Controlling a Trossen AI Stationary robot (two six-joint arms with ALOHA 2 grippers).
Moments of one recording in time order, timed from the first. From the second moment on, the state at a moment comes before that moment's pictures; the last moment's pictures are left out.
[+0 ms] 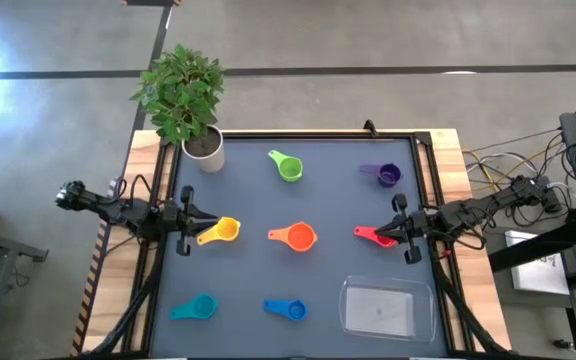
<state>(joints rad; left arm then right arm) -0.34 0.01 0.02 0.06 -0.36 0.07 0.36 0.11 0.01 0.04 0.21 -0.03</state>
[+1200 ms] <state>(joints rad) -0.34 0.02 0.02 0.11 -0.42 -0.09 0.36 0.11 0.01 0.04 0.21 -0.03</state>
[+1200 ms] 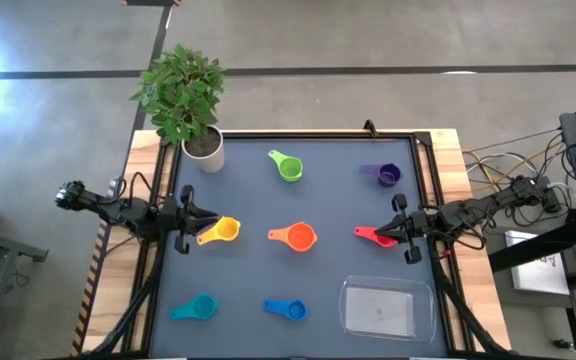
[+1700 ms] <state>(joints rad) -0.34 0.42 0.39 -0.61 -0.65 -0.57 0.36 0.11 0.01 0.04 0.21 -0.03</state>
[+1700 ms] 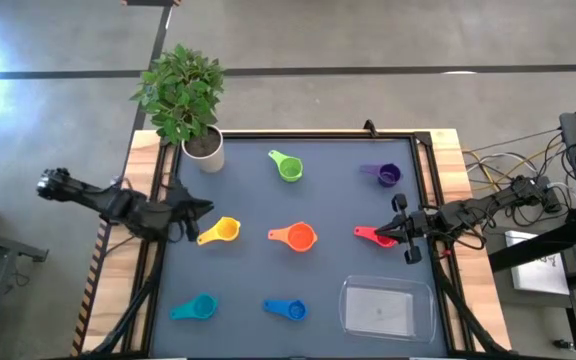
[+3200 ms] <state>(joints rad) -0.18 1.22 0.69 -0.63 -0.33 -0.81 0.36 0.11 0.01 0.04 0.21 -0.03</state>
